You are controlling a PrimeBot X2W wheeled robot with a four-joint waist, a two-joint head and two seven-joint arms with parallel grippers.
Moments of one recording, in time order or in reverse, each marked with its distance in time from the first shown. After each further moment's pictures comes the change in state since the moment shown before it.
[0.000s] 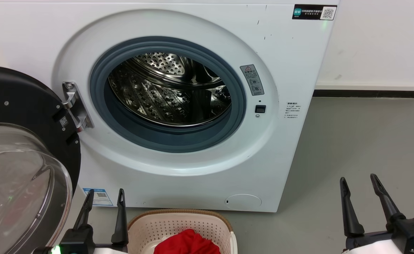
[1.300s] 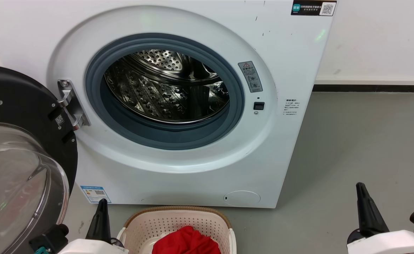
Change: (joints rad) left arm -0.049 -0.018 0.045 0.118 -0.537 -0.056 0.135; right arm -0.044 -0.009 0.004 0.128 0.569 0.000 0.115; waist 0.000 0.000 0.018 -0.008
